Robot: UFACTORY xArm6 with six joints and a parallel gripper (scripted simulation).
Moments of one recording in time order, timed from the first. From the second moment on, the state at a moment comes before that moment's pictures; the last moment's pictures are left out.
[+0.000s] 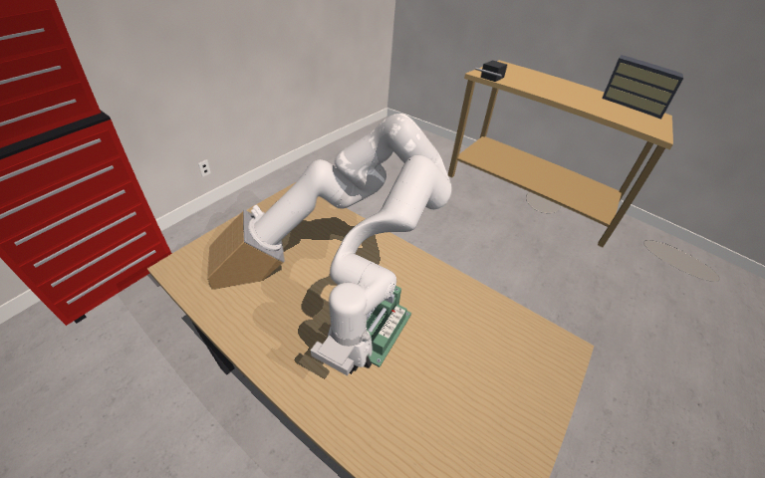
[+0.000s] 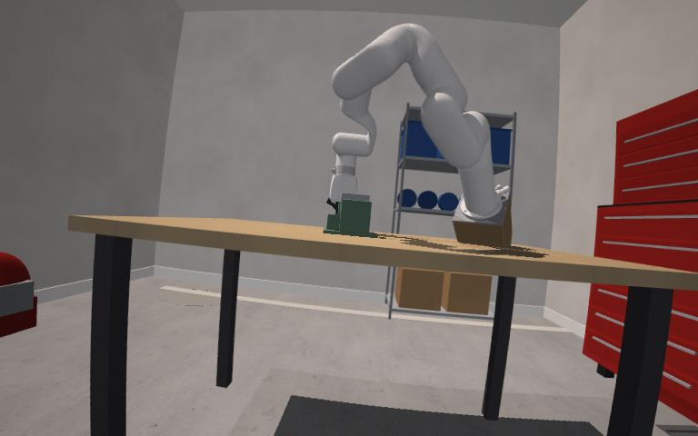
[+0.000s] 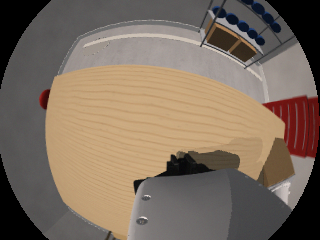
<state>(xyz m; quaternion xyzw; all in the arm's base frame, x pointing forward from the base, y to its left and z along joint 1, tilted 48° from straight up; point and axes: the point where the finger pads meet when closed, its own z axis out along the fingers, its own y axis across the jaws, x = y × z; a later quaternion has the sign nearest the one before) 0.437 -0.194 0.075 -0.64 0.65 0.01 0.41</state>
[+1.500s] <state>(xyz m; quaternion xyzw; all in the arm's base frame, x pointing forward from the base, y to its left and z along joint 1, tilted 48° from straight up) 0.371 -0.202 0.066 -0.64 0.65 0.01 0.41</state>
